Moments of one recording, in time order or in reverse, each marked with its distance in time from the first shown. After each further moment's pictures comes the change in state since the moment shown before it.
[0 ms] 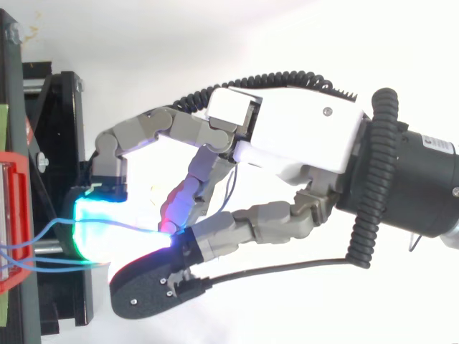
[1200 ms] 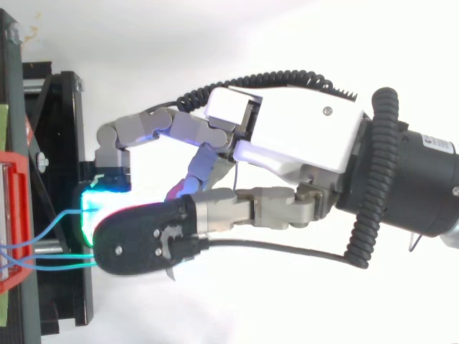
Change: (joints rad) arm 0.000 0.000 0.000 0.000 0.000 0.000
